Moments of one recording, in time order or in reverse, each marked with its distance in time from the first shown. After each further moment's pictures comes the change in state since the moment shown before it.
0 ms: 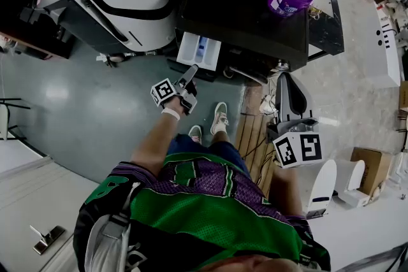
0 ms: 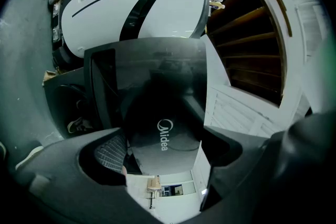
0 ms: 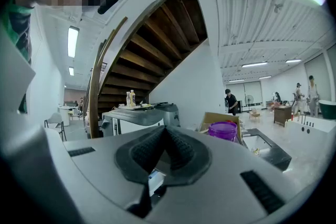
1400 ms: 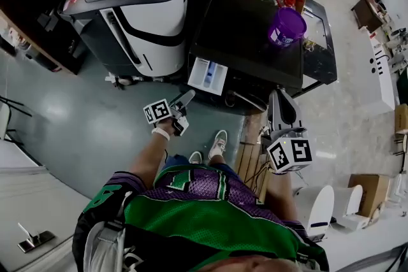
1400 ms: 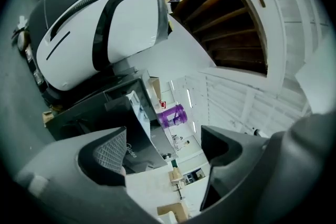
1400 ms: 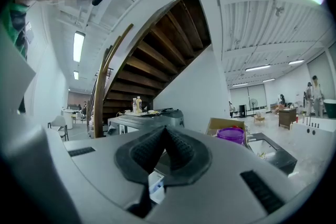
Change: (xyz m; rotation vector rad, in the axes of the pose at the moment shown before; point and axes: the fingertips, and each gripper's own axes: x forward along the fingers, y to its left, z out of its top) left arm -0.071 -0.084 0.024 0.309 0.080 -0.007; right arm -0.022 0.046 0.026 0.002 -0.051 0.019
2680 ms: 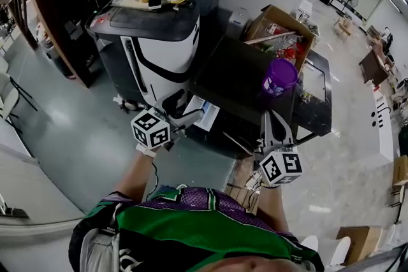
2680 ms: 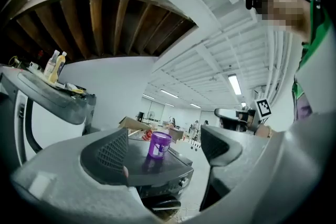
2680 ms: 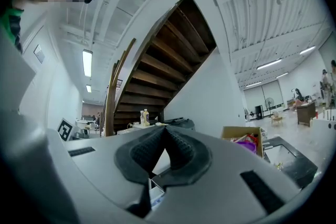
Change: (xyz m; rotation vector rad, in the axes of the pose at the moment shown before) left arm 0.010 -0.295 0.053 0.933 -0.083 -0.025; right arm 0.008 -0.051 0.064 0.042 -0.091 0.158
